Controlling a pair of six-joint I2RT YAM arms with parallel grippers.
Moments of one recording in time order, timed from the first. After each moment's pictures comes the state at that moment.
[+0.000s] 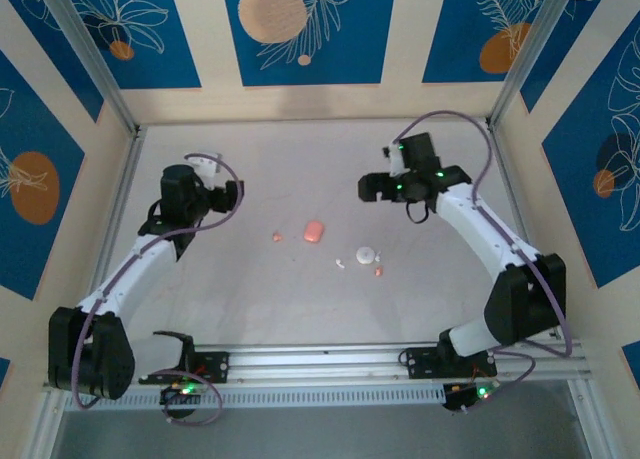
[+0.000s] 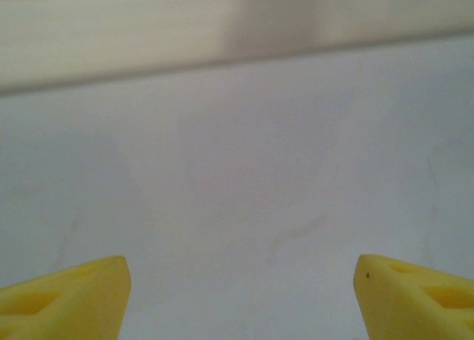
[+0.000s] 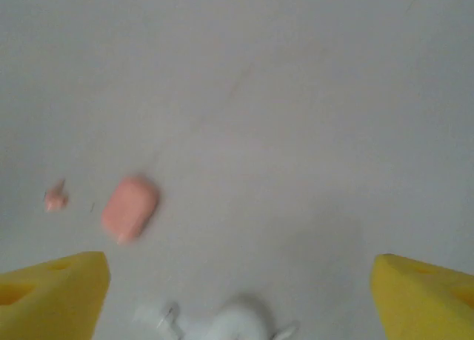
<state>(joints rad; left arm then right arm) -0.20 1.21 0.81 -0.09 0.11 -0.02 0.34 1.48 1.24 -0.74 -0.17 0.25</state>
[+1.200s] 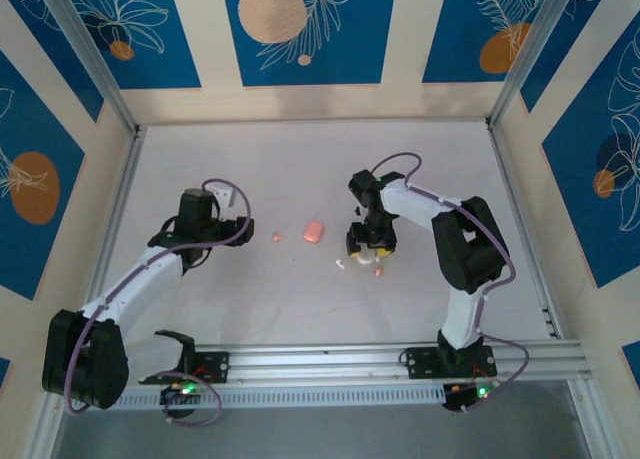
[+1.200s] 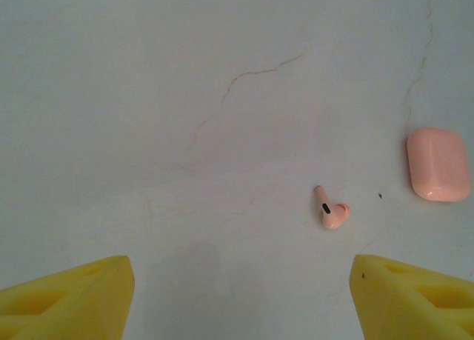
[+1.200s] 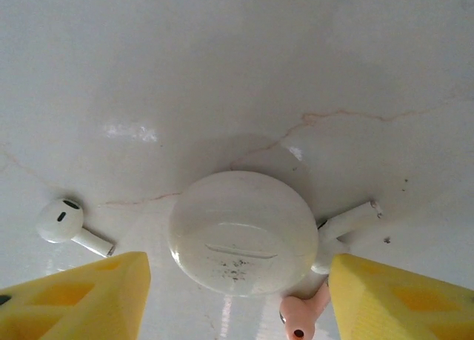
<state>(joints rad) -0.28 1.17 0.69 -0.29 0.10 -0.11 0.50 1.87 1.28 -1.04 -0.15 0.39</state>
